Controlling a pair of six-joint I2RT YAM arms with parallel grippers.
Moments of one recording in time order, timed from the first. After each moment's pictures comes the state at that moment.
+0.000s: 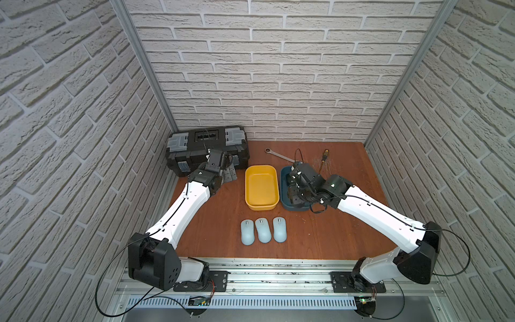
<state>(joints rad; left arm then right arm) -0.31 1.35 1.20 -0.69 -0.33 -0.48 0.74 1.45 1.45 -0.99 0.28 0.47</state>
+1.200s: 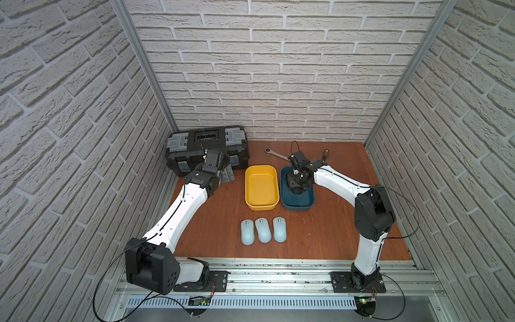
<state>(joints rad) -0.29 1.33 1.19 -0.71 -0.34 -0.46 0.47 1.92 1.51 -0.77 0.18 0.38</state>
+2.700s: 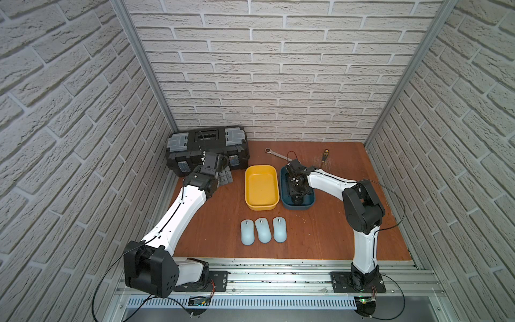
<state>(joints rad) -0.27 1.30 1.16 -0.71 -0.34 -0.46 0.46 2.00 1.47 -0.77 0.21 0.43</state>
